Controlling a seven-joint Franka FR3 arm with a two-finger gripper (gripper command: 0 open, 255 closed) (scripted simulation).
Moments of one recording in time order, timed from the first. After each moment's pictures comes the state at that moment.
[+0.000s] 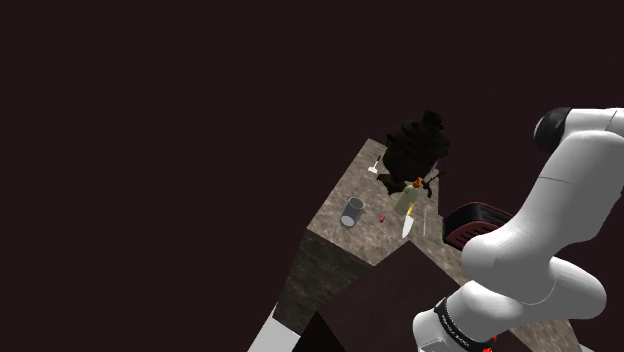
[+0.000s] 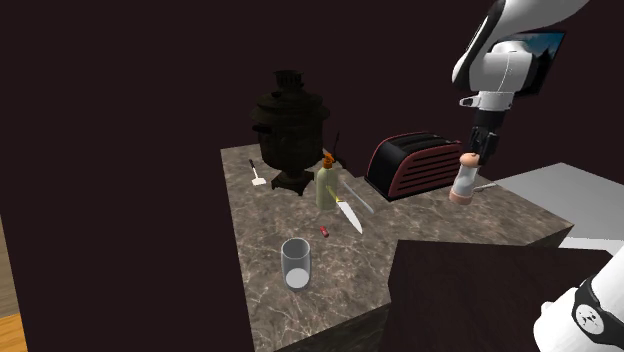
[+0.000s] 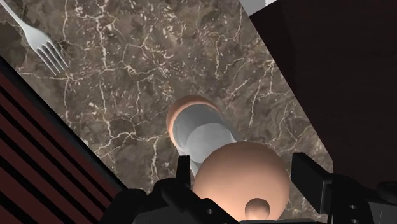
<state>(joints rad) -0.91 0.48 -0.79 -2.07 0.41 2.21 -1.79</state>
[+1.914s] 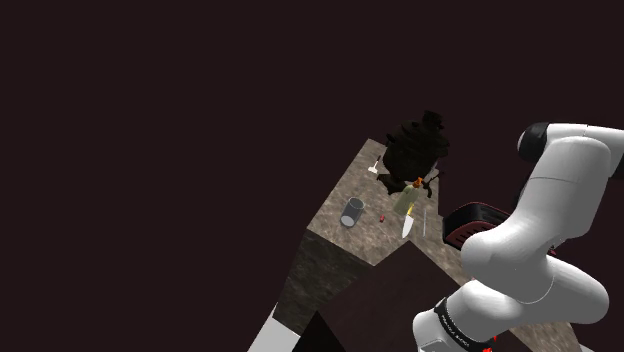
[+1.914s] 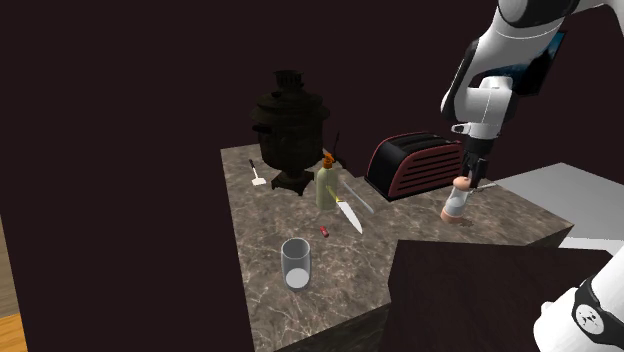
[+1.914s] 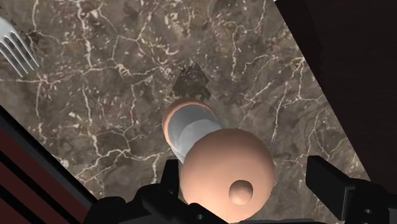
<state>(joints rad) -1.01 0.66 -0.66 -2.05 0.56 2.35 -1.88</state>
